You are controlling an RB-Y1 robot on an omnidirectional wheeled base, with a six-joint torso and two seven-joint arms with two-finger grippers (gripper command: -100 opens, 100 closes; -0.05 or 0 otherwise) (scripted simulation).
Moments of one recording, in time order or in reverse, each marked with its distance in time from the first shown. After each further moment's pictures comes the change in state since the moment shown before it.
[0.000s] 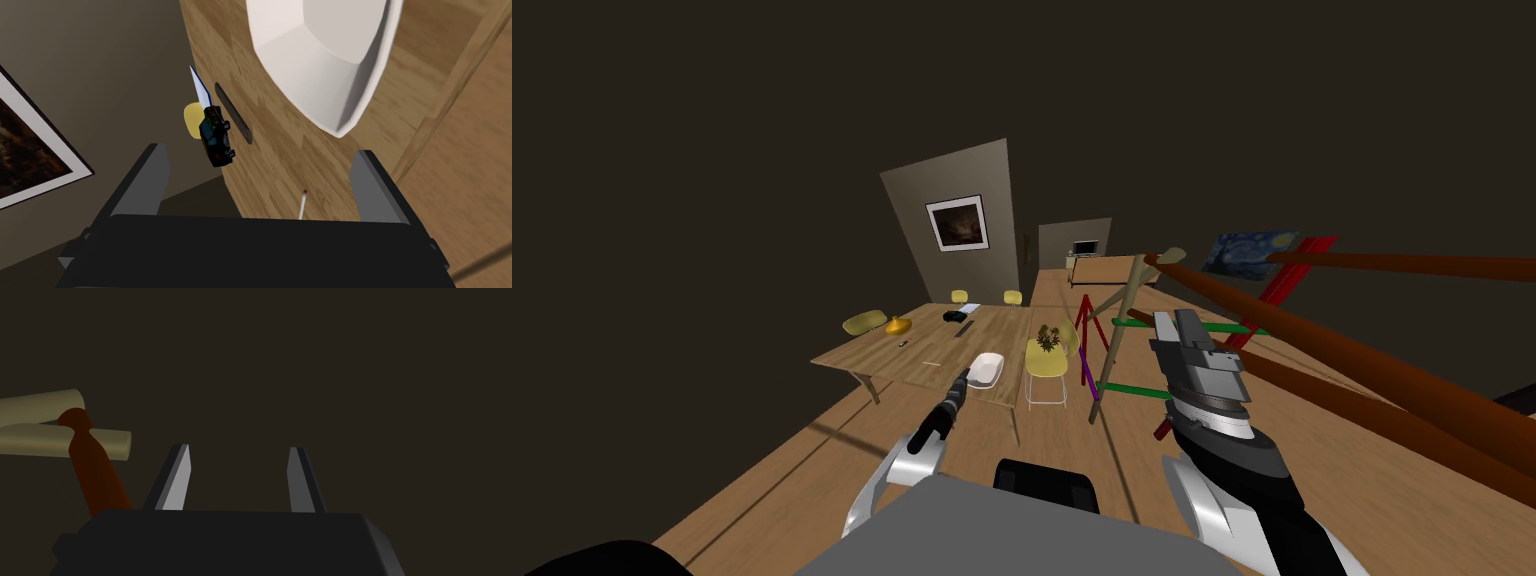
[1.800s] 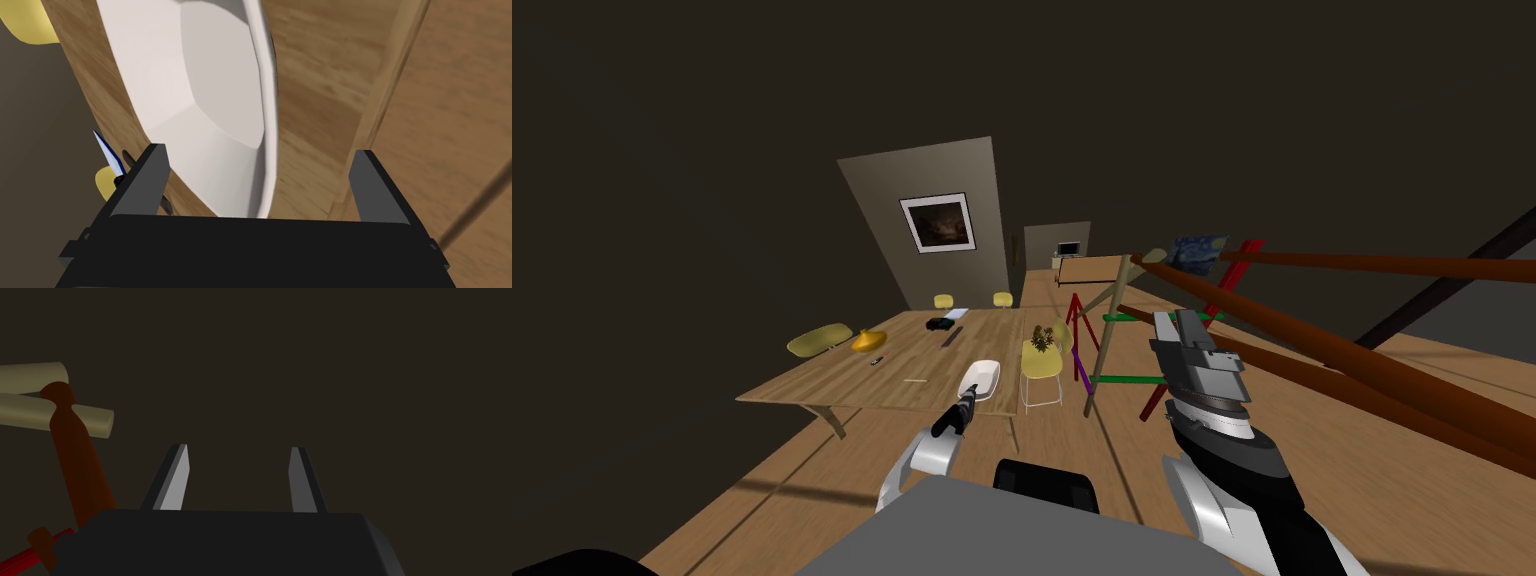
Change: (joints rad) left arm -0.108 -0.012 -0.067 0.179 0.048 0.226 0.051; right arm 0.000 0.000 0.000 0.000 0.000 0.000 0.000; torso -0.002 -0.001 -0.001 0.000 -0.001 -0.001
